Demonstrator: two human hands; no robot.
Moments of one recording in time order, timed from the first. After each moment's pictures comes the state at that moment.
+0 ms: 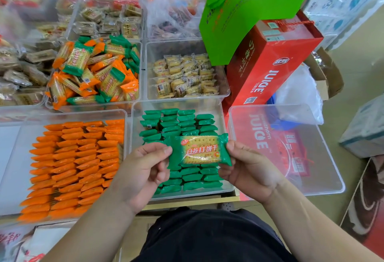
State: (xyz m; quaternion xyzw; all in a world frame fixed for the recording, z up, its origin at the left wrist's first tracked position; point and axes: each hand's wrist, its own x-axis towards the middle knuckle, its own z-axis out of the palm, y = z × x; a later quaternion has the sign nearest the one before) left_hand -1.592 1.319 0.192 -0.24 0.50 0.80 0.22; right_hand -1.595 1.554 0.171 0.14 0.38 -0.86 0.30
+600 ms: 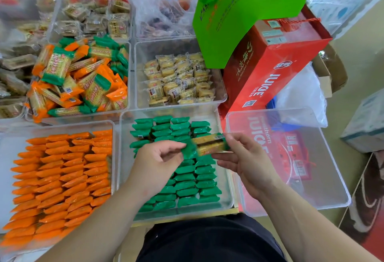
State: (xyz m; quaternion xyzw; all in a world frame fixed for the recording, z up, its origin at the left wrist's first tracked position) left_hand -1.650 1.349 0.156 -0.06 0.81 0.56 0.15; right_hand -1.645 1.566 0.156 0.27 0.58 -0.75 0.16
